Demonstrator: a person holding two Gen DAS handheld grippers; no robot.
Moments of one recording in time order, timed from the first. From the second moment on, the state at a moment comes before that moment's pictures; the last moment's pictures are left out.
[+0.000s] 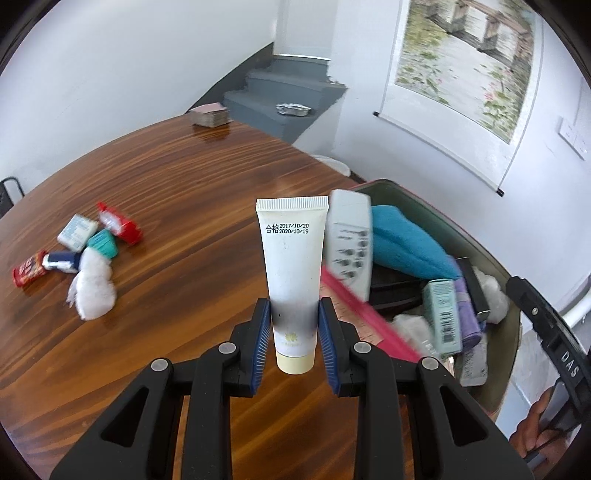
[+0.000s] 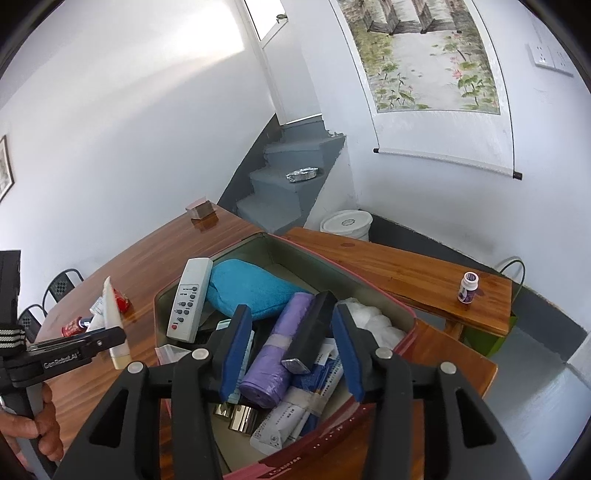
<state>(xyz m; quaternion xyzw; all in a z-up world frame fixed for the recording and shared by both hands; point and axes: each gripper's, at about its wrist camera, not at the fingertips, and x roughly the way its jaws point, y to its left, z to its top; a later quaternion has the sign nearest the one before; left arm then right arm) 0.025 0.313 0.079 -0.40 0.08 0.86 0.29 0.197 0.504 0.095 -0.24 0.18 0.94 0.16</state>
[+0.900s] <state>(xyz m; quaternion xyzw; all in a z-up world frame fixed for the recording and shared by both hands) 0.018 0.376 0.074 -0.41 0.09 0.85 0.33 0.200 0.514 0.085 -0.24 0.20 0.94 0.15</state>
